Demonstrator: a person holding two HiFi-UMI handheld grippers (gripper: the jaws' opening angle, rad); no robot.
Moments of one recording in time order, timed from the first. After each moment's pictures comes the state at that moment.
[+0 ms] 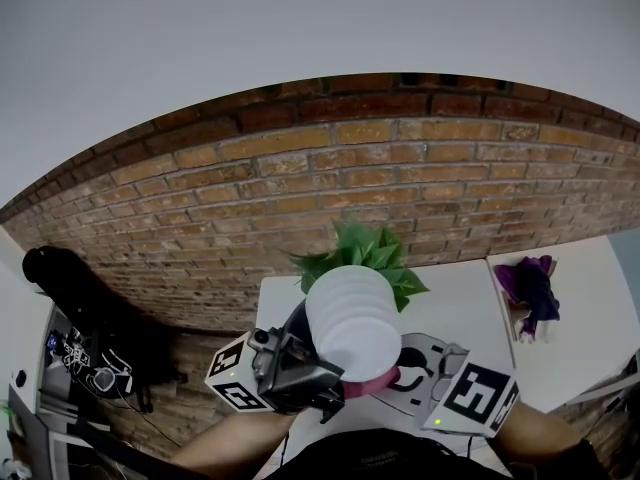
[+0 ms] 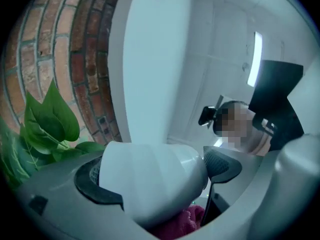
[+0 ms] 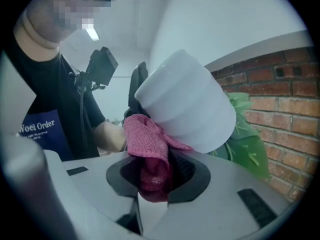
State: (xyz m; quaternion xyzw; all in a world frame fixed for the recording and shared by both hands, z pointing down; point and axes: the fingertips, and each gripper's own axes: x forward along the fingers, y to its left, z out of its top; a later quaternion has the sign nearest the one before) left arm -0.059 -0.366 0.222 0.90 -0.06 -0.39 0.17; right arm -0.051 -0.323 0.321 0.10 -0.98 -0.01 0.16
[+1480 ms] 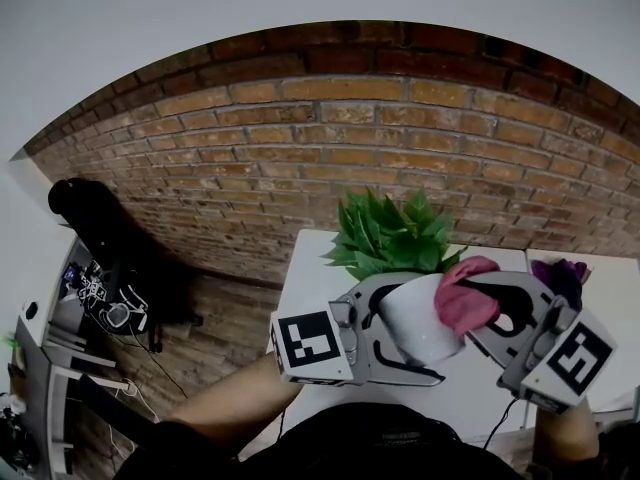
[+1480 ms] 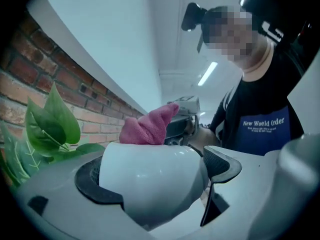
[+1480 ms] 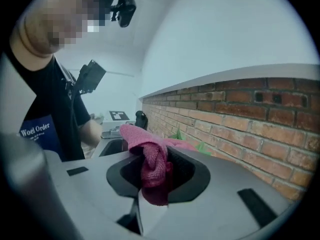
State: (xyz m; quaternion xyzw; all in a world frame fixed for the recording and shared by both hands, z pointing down) left arm 0.012 -0.343 0.320 1.00 -0.06 0.01 0.00; right arm -0.005 -0.372 0.281 0.19 -0.97 -0.06 0.17
